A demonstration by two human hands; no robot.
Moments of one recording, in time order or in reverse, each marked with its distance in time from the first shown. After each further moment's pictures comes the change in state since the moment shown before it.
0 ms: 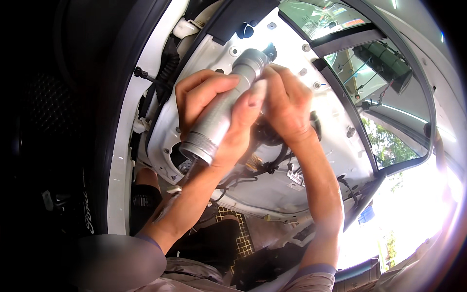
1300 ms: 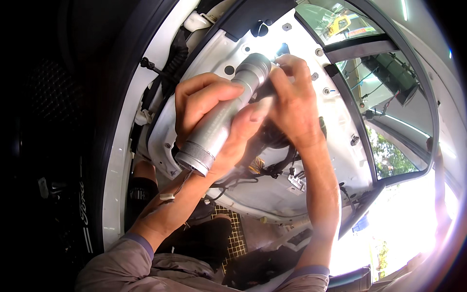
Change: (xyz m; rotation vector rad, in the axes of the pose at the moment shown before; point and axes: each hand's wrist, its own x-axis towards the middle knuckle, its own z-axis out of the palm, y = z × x) left_hand 0.001 -0.002 -0.018 -0.022 -0.033 0.026; right_hand 0.004 -0.001 0.000 0.149 -0.129 0.101
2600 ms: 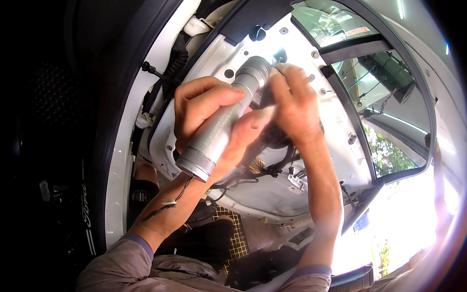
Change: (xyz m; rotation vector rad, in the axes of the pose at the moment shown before) left_hand 0.010 0.013 -0.007 -0.028 -0.073 -0.024; right_hand 0.000 0.010 -0.004 -0.181 -0.001 -0.174
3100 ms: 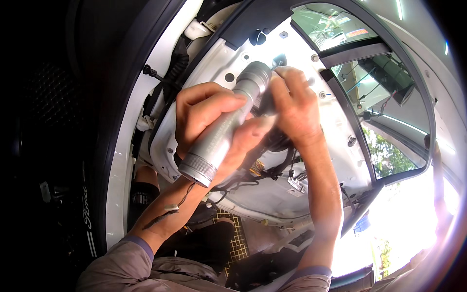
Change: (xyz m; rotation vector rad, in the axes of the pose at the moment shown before) left_hand -0.001 0.001 -0.002 -0.018 -0.028 -0.023; right_hand 0.008 0.000 -0.004 0.012 -0.002 -0.056
